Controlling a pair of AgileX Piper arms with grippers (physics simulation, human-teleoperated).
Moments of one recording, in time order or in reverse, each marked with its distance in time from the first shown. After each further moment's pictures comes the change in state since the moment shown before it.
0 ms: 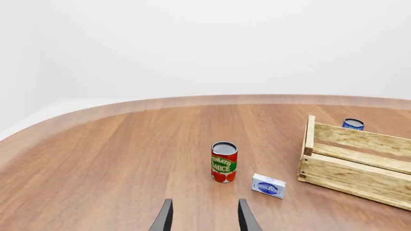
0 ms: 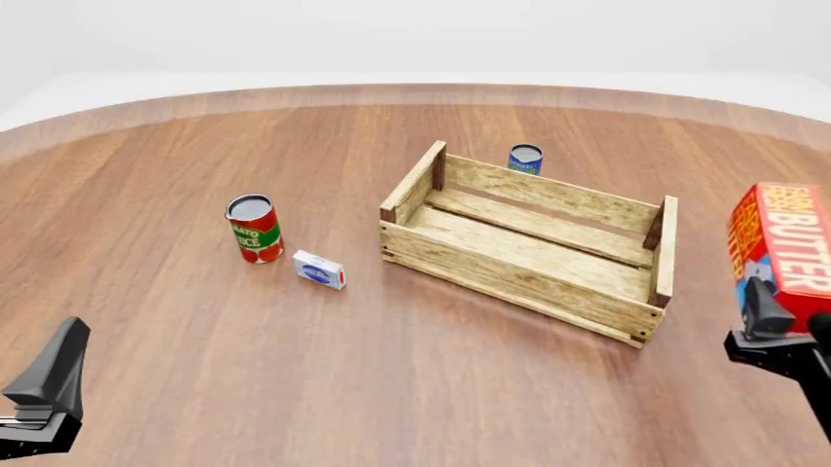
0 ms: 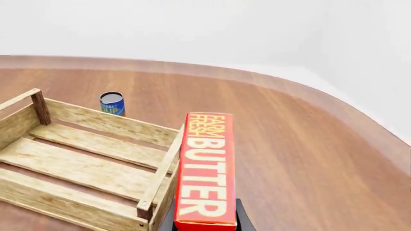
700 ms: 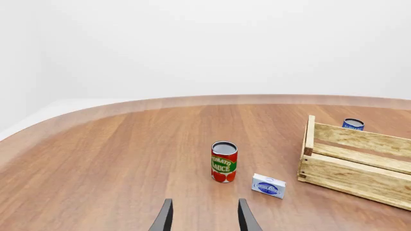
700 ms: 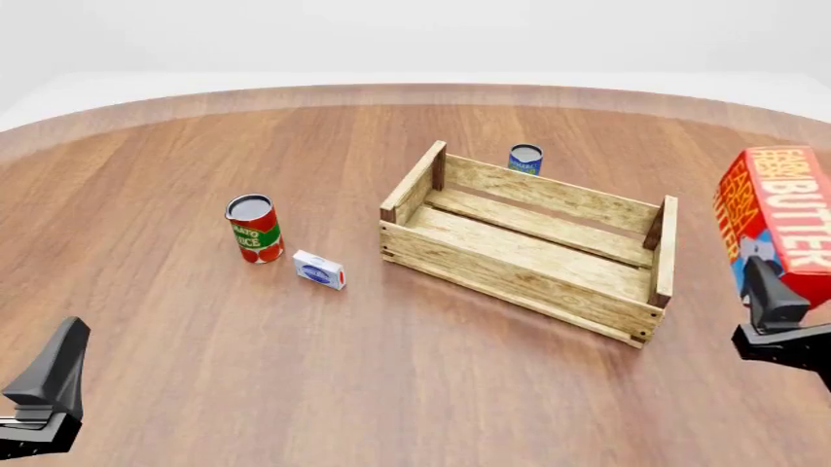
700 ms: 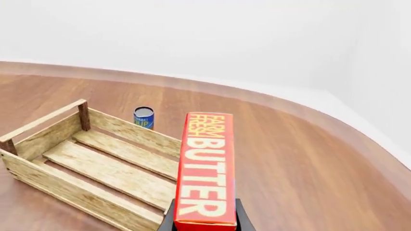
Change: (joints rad) left arm 0.000 0.000 0.000 0.000 0.000; right arm 0.121 -0.370 -0.115 0.440 -0.035
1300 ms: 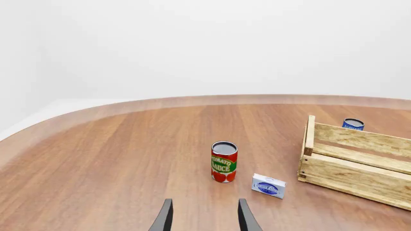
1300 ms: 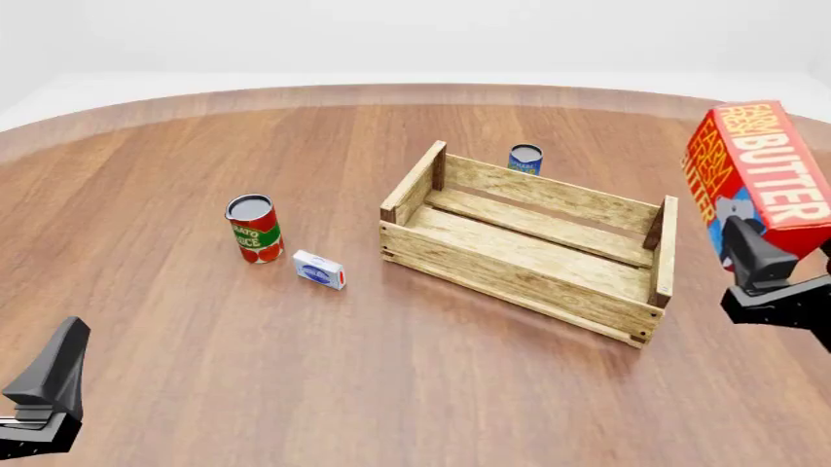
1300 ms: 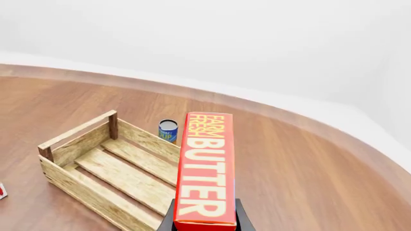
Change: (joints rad) left arm 0.000 0.000 0.000 0.000 0.000; right arm 0.115 0.044 -0.147 0.100 -0.009
